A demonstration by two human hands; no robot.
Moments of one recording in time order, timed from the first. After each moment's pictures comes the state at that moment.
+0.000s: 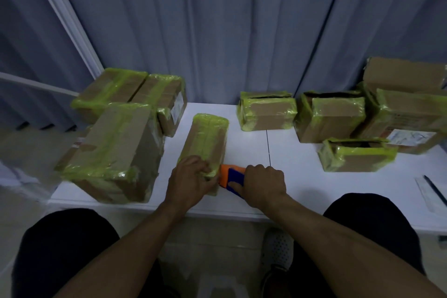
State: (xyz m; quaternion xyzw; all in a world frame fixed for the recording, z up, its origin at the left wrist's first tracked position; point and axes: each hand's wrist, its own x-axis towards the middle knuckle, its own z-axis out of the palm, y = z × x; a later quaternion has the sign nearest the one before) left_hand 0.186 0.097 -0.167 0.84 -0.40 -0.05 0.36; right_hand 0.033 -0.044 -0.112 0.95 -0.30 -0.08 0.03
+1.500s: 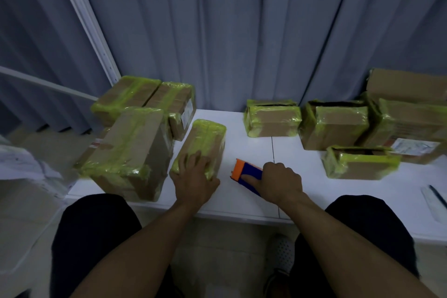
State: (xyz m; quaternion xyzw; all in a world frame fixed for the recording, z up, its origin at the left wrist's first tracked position) left_hand 0.176 0.097 -0.161 0.92 -0.34 0.01 0.18; right_hand 0.017 -0.056 -0.094 0.92 -0.39 -0.05 -0.08
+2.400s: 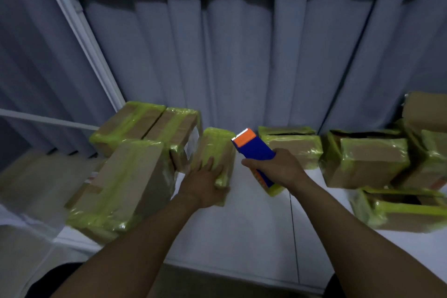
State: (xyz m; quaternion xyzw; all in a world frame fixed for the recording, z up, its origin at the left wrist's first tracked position) left_hand 0.285 0.011 -0.141 0.87 -0.48 -0.09 0.01; right_hand 0.120 -0.155 -0.056 0.79 -0.36 0.09 -0.48
